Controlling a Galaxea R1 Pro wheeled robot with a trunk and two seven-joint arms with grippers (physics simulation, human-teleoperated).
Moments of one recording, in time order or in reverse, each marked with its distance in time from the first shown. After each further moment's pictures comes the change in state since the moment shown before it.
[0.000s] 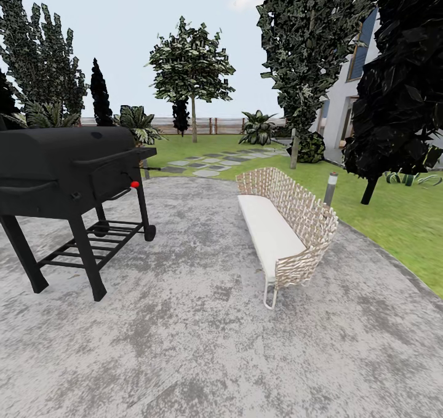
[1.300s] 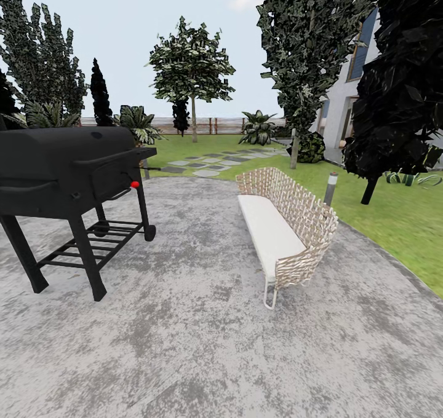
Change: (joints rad) left arm 0.000 0.000 0.001 0.000 0.000 0.000 0.000; right arm 0.000 0.000 0.000 -0.014 0.000 0.000 0.000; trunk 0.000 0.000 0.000
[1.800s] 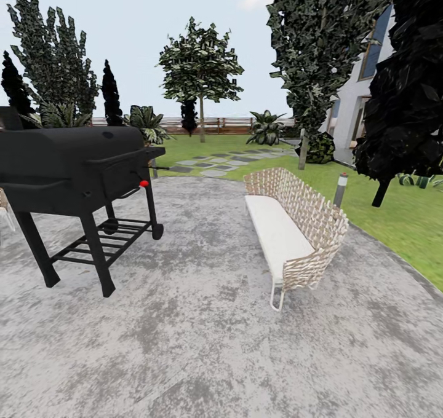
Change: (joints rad) left arm -0.013 0.004 0.000 -0.015 0.003 0.006 0.001; right arm -0.006 0.002 0.002 -0.067 0.000 0.004 -0.007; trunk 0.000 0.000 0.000
